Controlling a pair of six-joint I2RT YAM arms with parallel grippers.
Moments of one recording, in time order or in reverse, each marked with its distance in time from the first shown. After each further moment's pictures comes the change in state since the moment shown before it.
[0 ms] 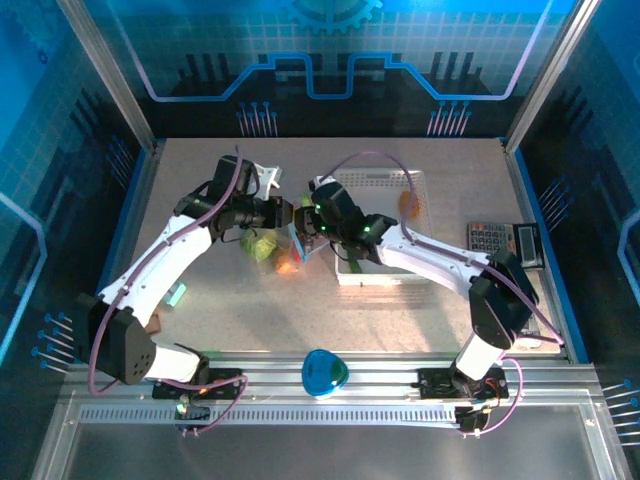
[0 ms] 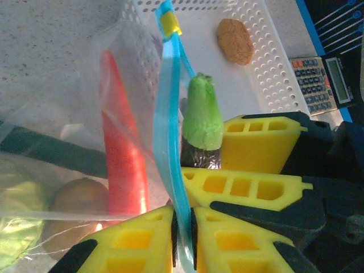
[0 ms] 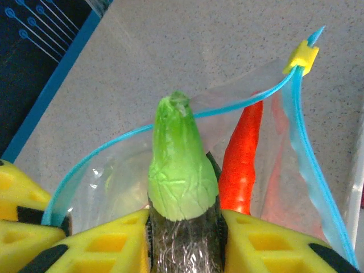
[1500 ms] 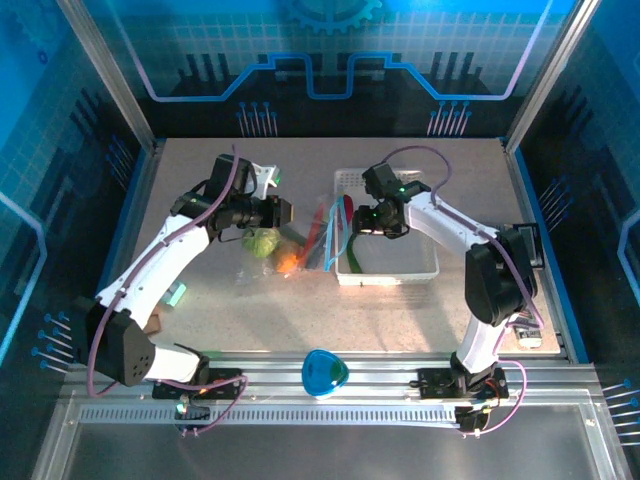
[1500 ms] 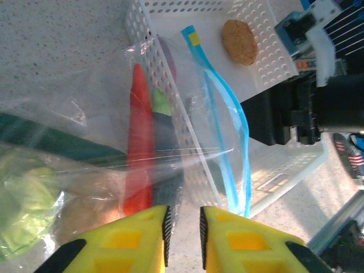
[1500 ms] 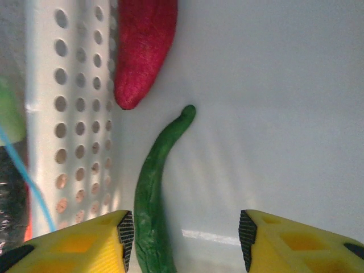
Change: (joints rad) left arm -0.012 -0.010 0.015 -0.032 -0.035 0.010; right arm -0.364 0.086 0.056 -0.500 -0.183 -0.103
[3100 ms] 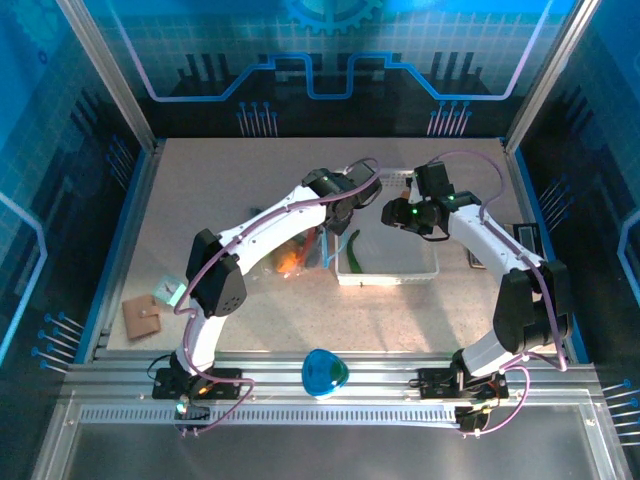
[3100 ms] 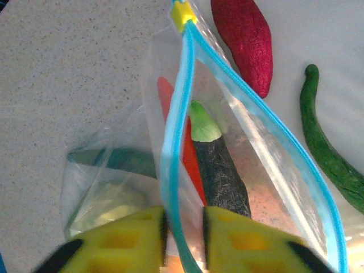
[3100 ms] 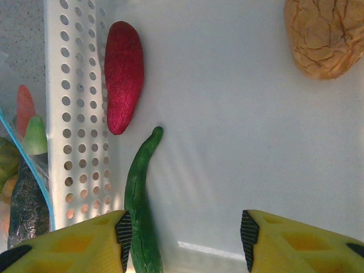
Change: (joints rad) left arm -0.440 0.686 0.761 -0.547 -0.882 0.100; right arm -0.225 -0.227 -0.203 0.124 -0.180 -0.006
